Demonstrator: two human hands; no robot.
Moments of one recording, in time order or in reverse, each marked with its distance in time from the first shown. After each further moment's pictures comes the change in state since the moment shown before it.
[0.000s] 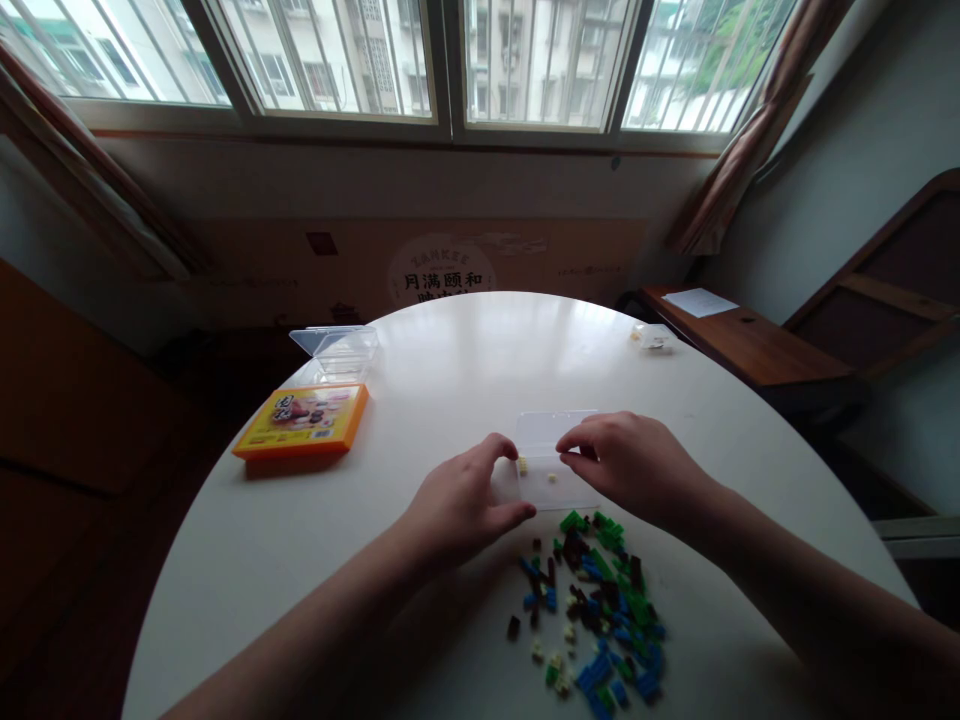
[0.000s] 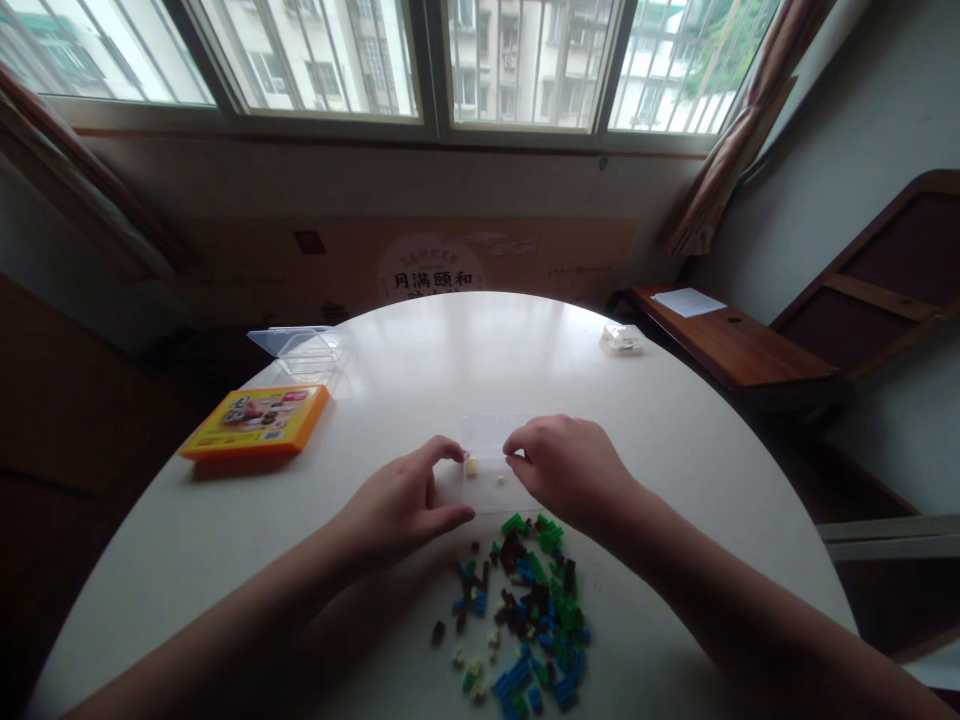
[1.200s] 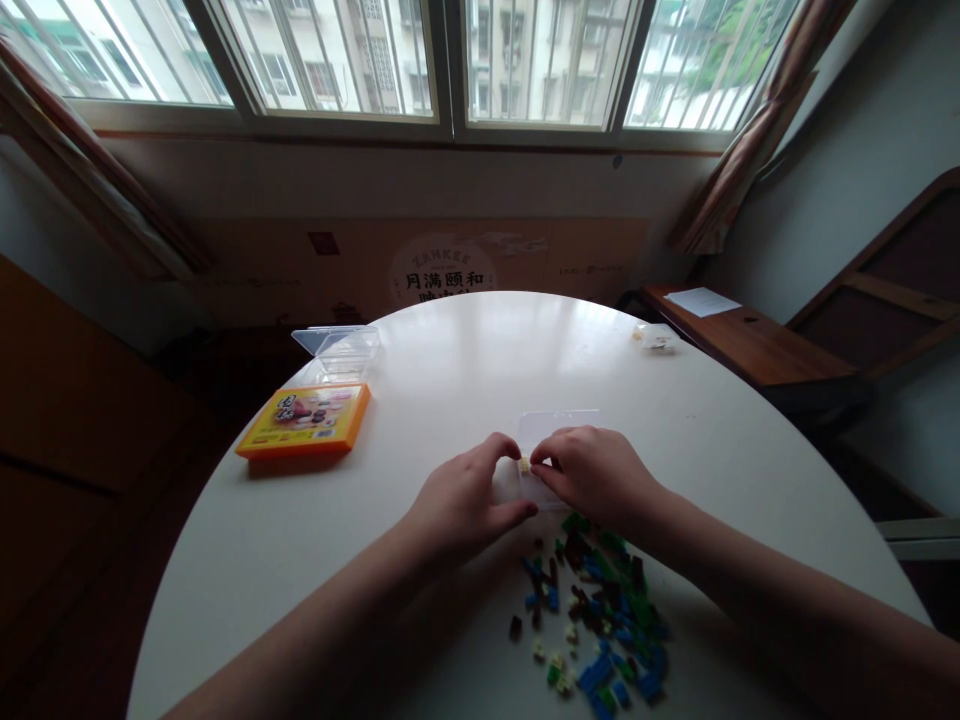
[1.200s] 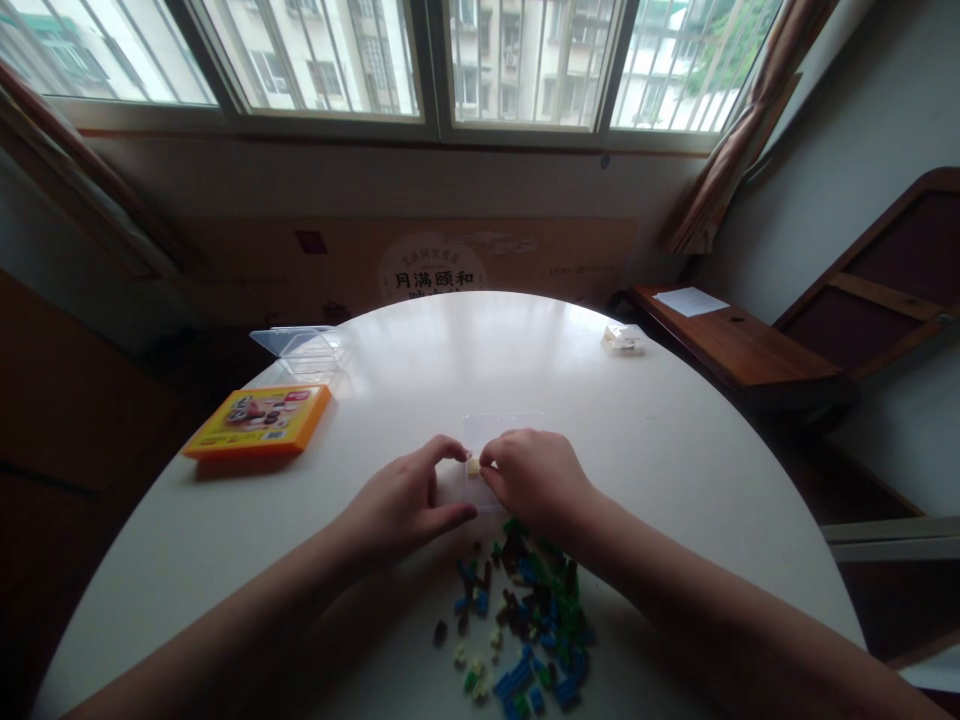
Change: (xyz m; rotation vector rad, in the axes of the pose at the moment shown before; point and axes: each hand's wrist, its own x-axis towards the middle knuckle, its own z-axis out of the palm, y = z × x) left_hand 0.000 0.000 0.000 -0.056 0.028 0.039; right_hand 0.009 -0.016 0.028 0.024 0.009 -0.065
